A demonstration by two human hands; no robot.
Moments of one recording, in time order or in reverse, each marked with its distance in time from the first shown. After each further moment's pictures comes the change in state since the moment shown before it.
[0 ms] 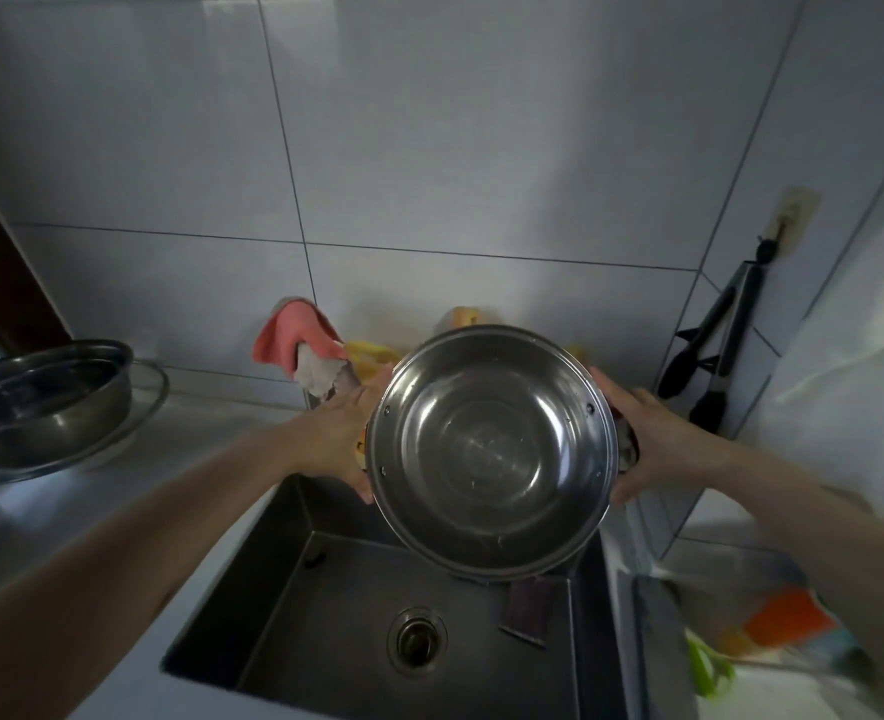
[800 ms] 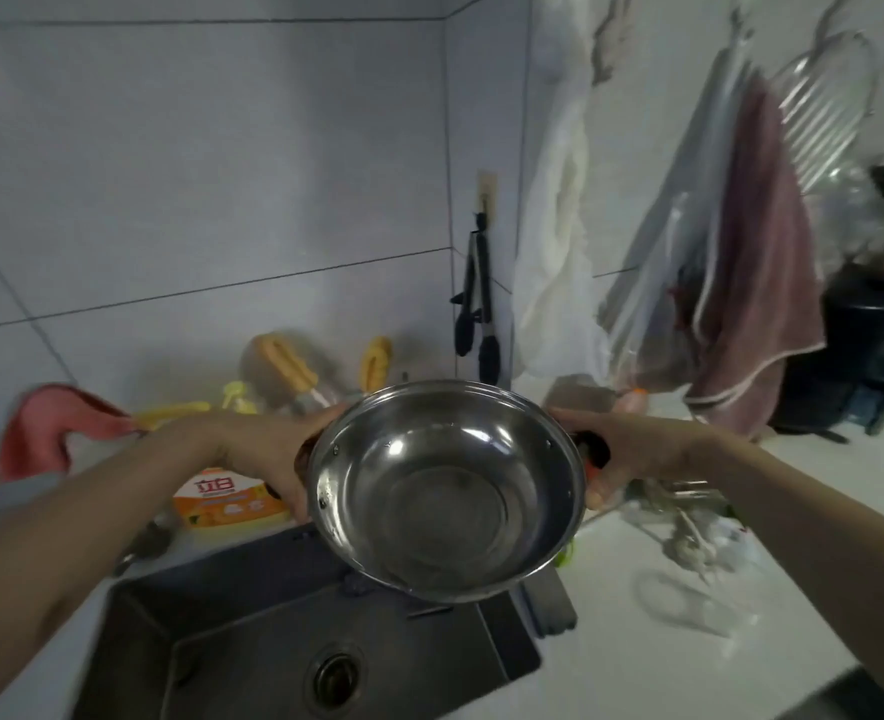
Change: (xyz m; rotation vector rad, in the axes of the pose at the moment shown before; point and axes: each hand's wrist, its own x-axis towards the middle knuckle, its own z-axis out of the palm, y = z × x) left_hand 0.063 0.102 -0.036 -0.145 -0.621 0.331; right_hand -0.190 0.029 0.006 0.470 -0.022 0.195
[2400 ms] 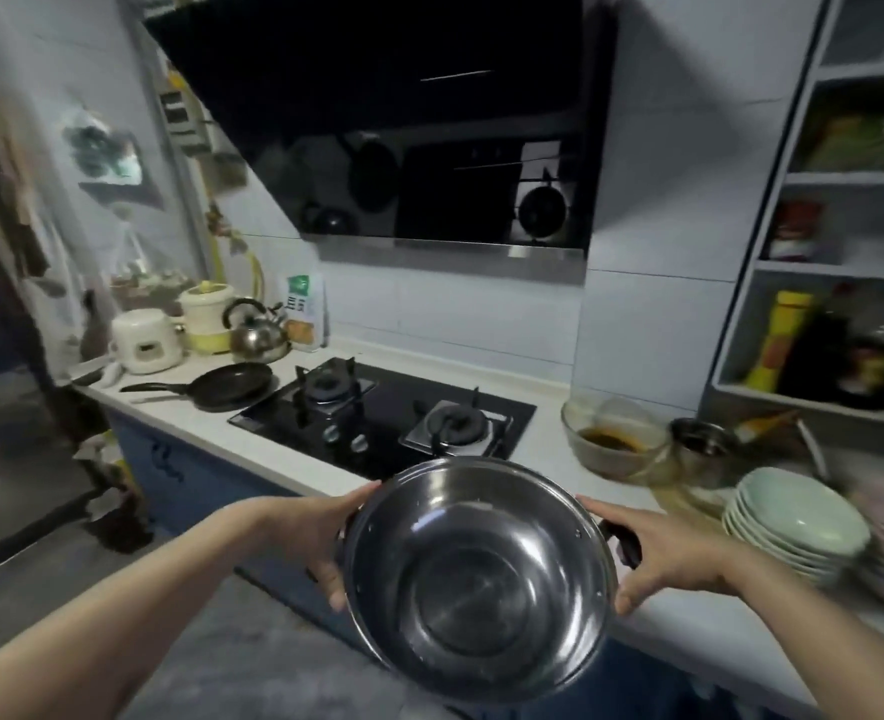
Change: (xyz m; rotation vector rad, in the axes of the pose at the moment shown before) left_hand 0.008 1.154 0.823 0.996 -1.196 1.547; right_hand -1.092 0.042 0.512 0.673 1.855 1.514
